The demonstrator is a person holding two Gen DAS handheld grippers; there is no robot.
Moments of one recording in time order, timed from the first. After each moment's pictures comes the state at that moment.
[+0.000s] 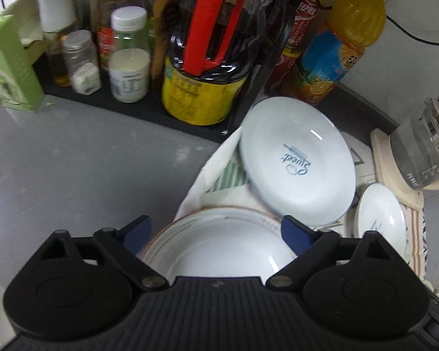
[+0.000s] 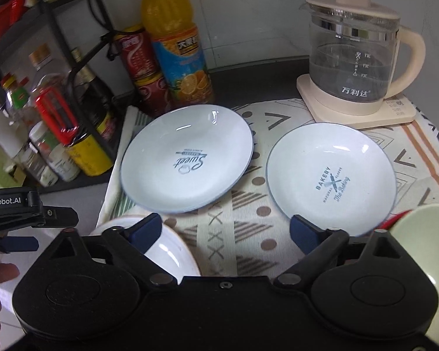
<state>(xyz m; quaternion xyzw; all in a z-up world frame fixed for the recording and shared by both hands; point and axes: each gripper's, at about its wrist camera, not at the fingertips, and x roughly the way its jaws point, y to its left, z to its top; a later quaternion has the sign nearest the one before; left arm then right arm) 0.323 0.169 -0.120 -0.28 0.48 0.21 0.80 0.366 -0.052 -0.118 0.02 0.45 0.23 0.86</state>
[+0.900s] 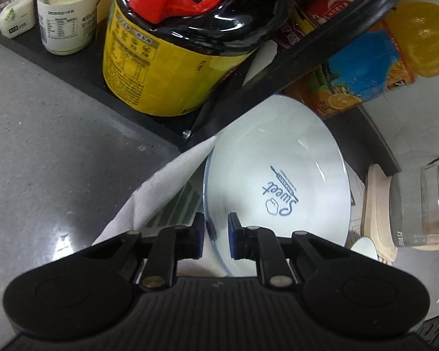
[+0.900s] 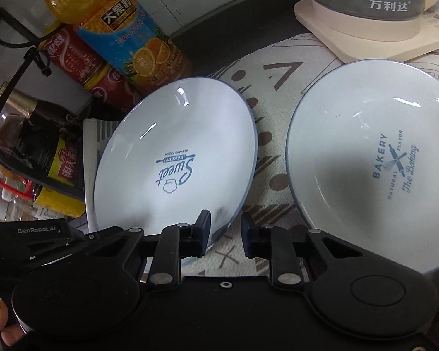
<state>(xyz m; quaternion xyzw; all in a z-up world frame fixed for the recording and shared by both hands) 0.404 0.201 -0.203 -0.43 0.48 0.19 0.74 0.456 -0.025 -0.190 0.14 0.56 0.22 0.79</state>
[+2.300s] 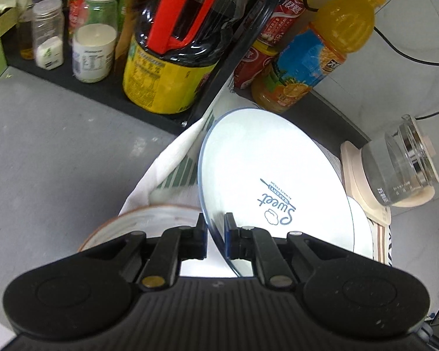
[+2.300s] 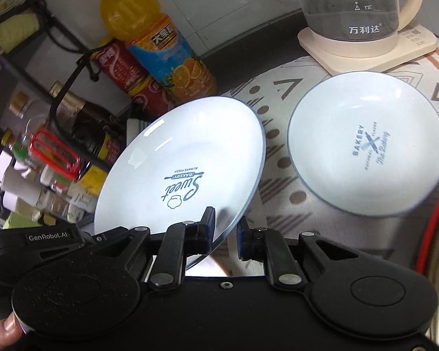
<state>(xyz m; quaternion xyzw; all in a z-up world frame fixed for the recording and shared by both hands) 0.321 0.153 -0.149 -0.35 0.43 0.17 0.81 0.390 -0.054 -0.141 0.16 0.51 0.25 0.81</state>
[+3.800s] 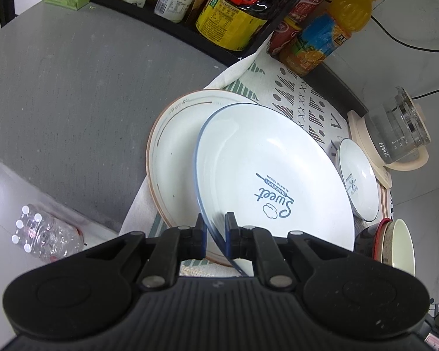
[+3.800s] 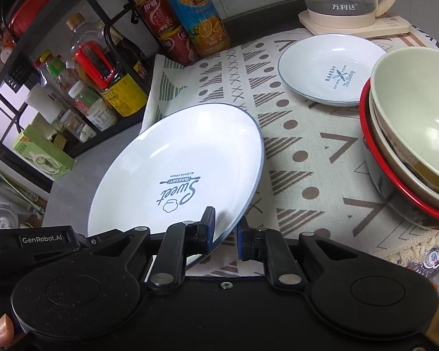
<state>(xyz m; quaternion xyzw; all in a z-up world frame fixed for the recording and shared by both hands) 0.176 0.105 -0.160 -0.38 0.42 0.19 0.80 0.268 -0.100 -0.143 0.09 0.50 0.28 0.82</state>
